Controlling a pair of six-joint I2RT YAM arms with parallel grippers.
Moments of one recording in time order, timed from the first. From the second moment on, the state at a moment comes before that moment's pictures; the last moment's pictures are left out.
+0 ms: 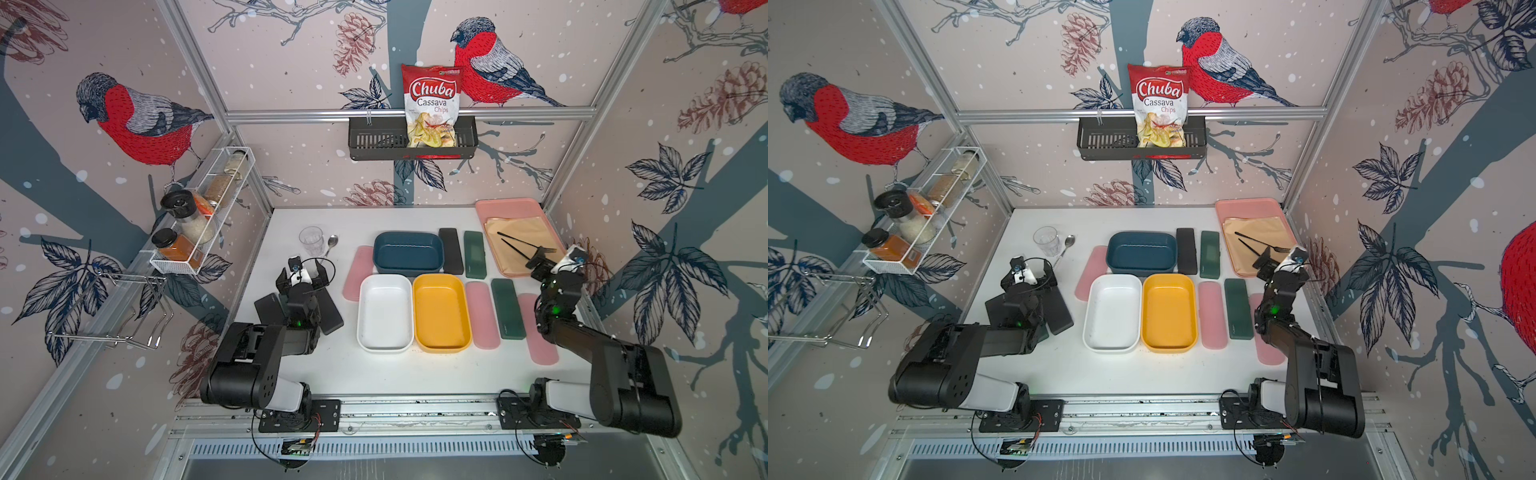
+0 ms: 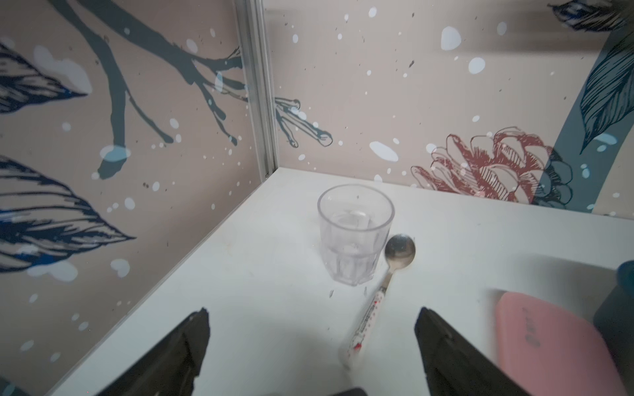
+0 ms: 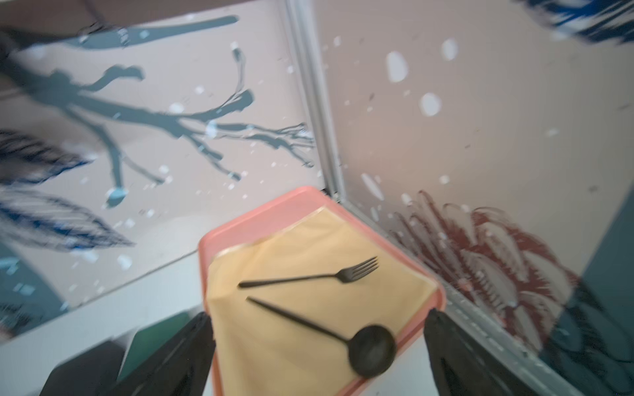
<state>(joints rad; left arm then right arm) -0.10 1.40 0.34 0.99 -0.44 -0.03 -0.16 1.27 0.44 0.74 0.25 0.24</state>
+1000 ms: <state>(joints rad) -0.10 1.23 0.92 -0.13 -0.52 -0.26 -0.04 1.70 1.22 -0.76 0.06 -0.01</state>
